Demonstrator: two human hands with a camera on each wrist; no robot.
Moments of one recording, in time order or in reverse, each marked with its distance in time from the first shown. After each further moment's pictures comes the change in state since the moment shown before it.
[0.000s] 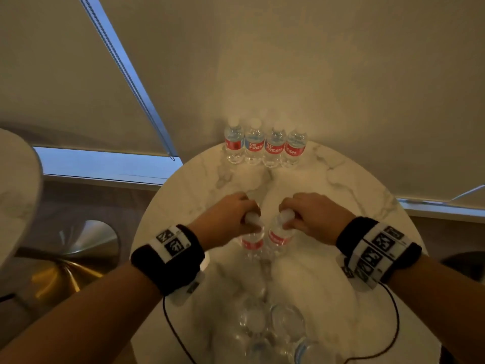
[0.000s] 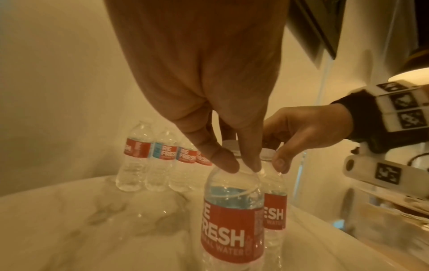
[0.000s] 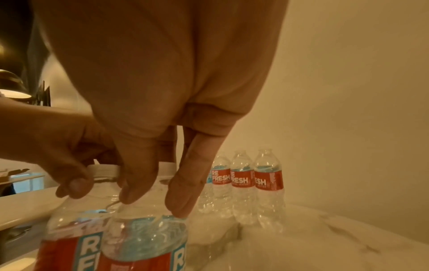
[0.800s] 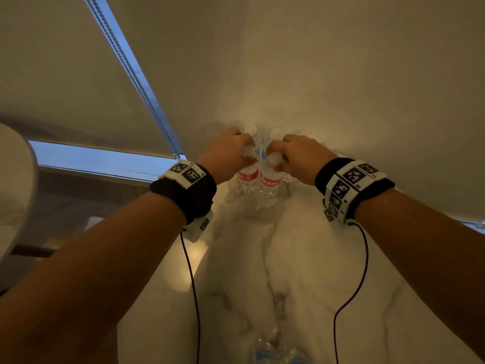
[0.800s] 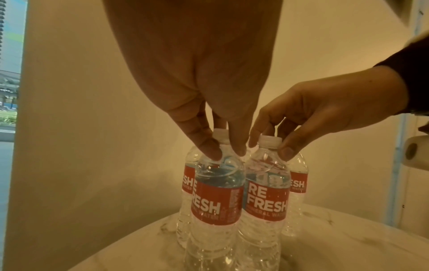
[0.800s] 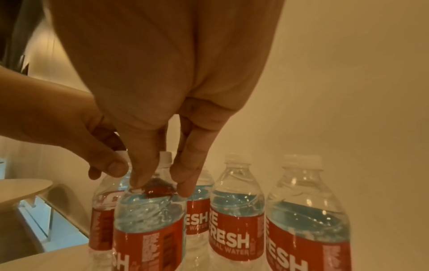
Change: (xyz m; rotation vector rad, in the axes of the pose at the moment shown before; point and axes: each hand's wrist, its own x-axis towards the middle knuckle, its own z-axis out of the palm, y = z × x) left_hand 0.128 -0.091 -0.082 0.088 0.284 -0.199; right_hand 0.169 0.004 -0.067 -0.144 0.165 -0.033
